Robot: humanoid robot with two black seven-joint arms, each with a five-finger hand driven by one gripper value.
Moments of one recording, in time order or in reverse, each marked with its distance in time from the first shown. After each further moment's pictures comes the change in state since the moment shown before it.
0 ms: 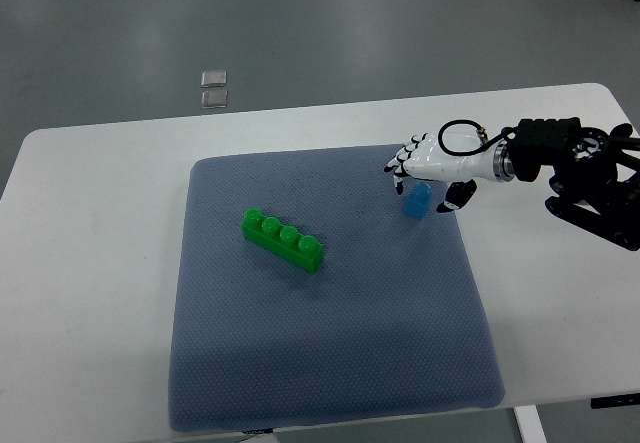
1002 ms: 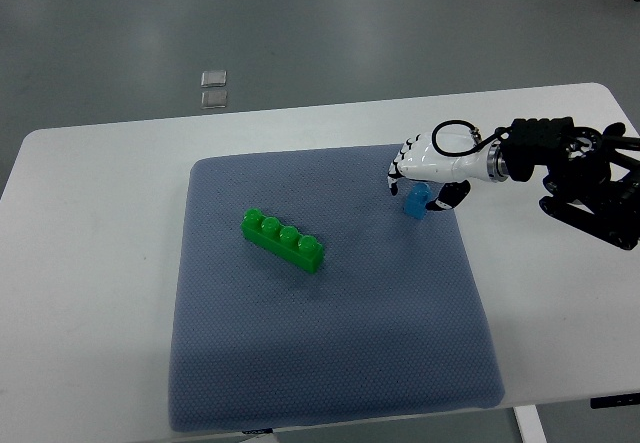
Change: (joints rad) left arm 0.000 0.000 0.000 0.000 0.000 0.000 0.000; right arm 0.006 0.013 -0.001 0.000 -0.005 0.008 0.000
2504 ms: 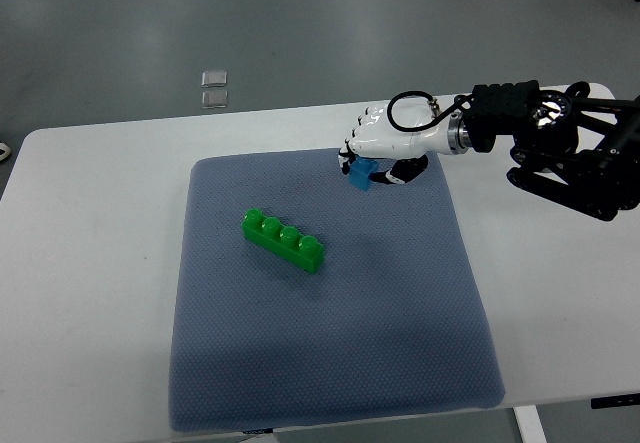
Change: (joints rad) left arm 0.000 0.000 0.000 0.000 0.000 0.000 0.000; right arm 0.154 0.039 -0.019 0.157 0.009 0.023 -0.008
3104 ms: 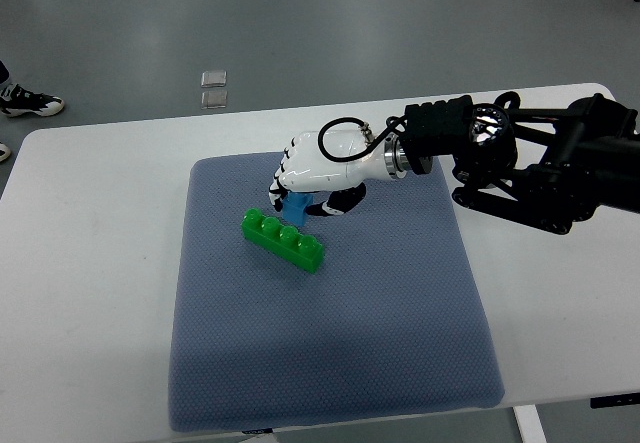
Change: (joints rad) left arm 0.000 0.000 0.000 0.000 0.000 0.000 0.000; right arm 0.020 0.125 0.005 0.054 -0.005 0.021 -0.004
